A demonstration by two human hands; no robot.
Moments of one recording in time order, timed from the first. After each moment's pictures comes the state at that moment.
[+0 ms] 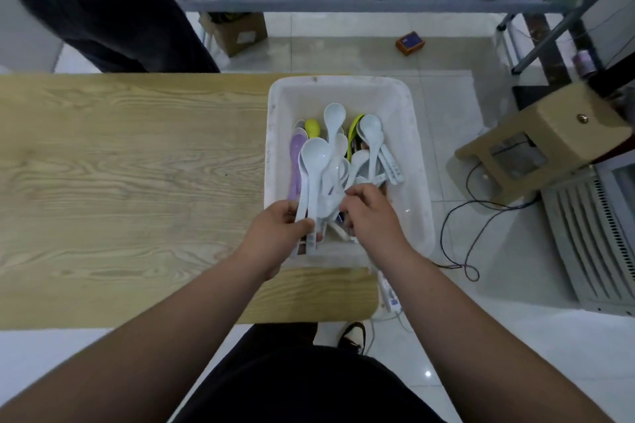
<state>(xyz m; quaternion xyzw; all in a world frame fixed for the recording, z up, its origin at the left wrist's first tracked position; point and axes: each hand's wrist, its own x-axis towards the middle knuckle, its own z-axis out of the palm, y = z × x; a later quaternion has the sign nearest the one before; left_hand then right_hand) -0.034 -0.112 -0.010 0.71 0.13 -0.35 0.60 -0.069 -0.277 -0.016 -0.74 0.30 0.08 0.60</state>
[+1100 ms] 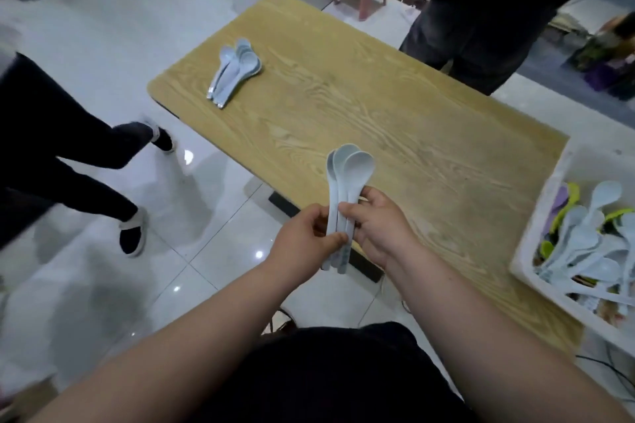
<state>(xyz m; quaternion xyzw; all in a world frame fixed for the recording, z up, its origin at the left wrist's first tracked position) -0.195 0.258 0.014 0.79 0.23 -0.10 0.57 -0.110 0.138 -0.001 -0.62 0.14 0.33 0.70</state>
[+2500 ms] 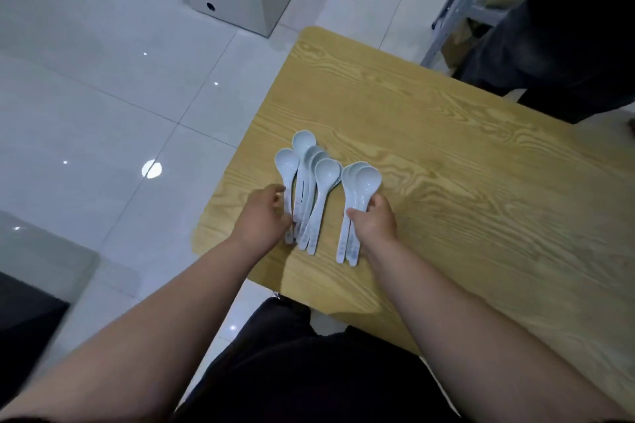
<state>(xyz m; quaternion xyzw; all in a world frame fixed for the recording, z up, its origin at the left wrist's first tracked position) 0.148 0.738 -0.110 0.88 0.17 -0.19 0.39 0.176 0.531 -0.115 -0.79 0.30 0.21 0.50</state>
